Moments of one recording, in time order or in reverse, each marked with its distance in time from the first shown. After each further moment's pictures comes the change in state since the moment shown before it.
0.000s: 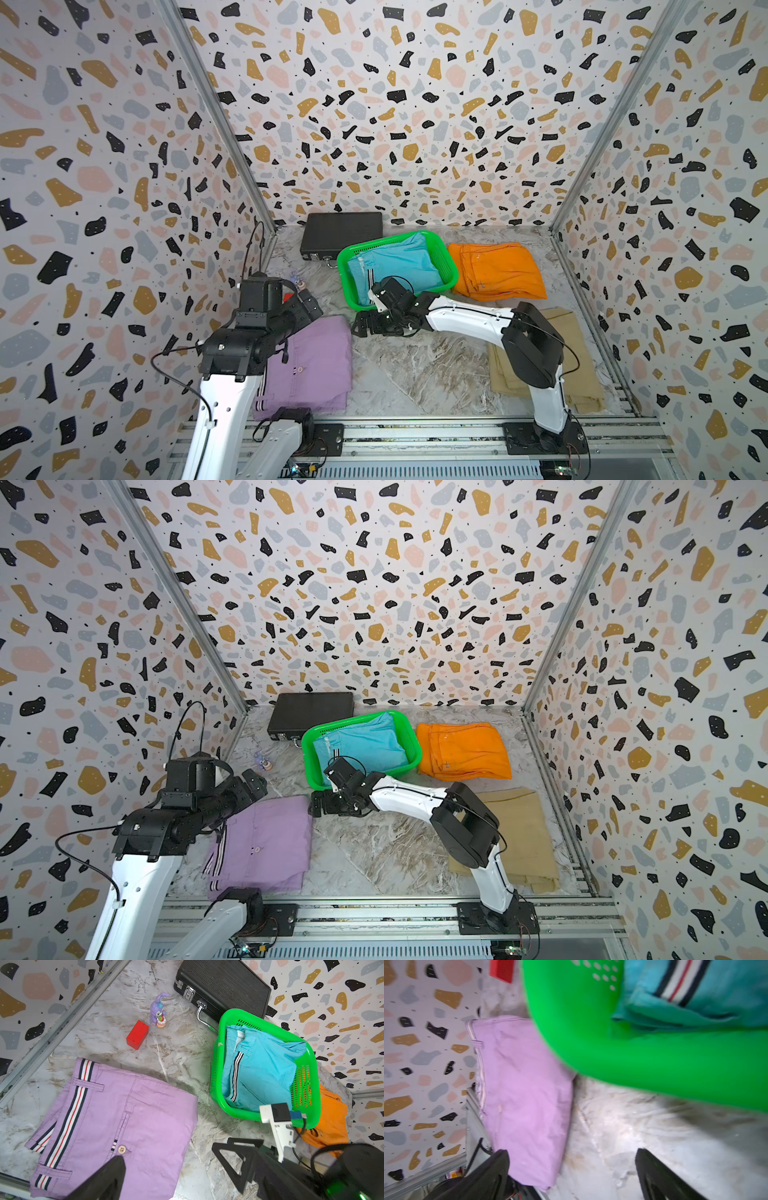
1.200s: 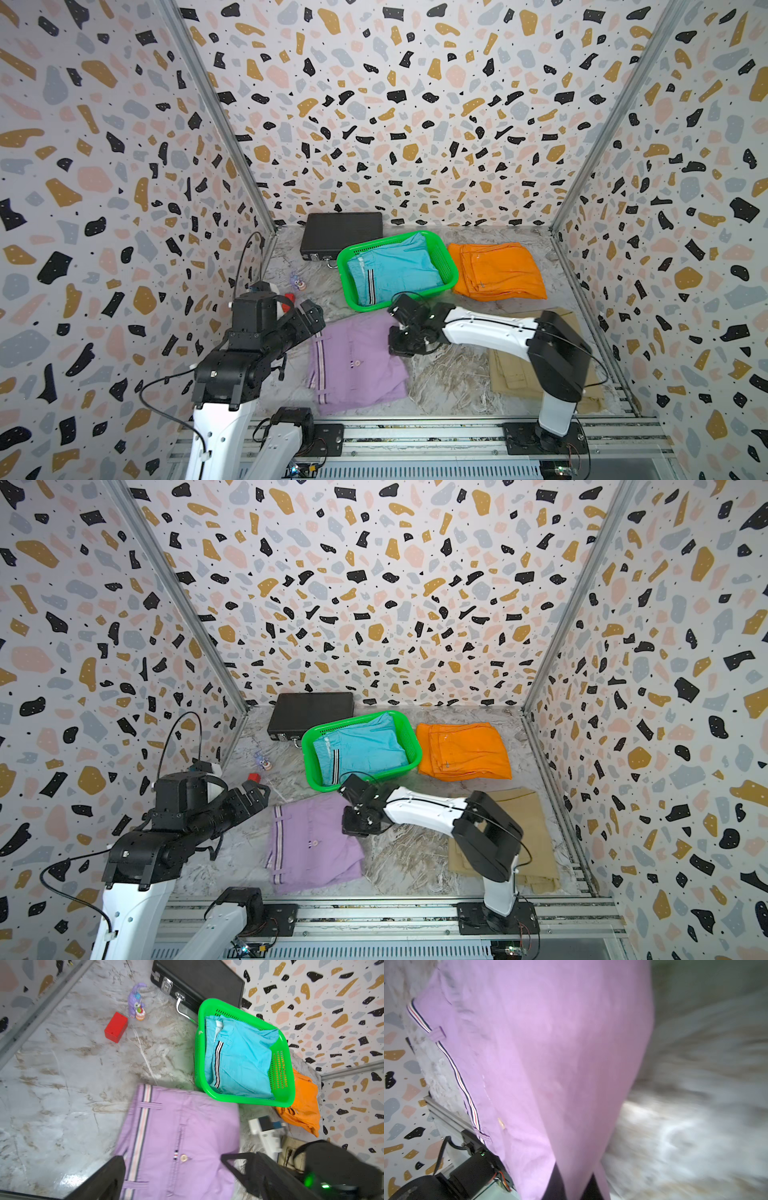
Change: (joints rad) left arm 0.000 -0.108 -0.078 0.005 0.135 0.029; right arm -0.039 -0.203 -0.222 -0.258 0.090 0.125
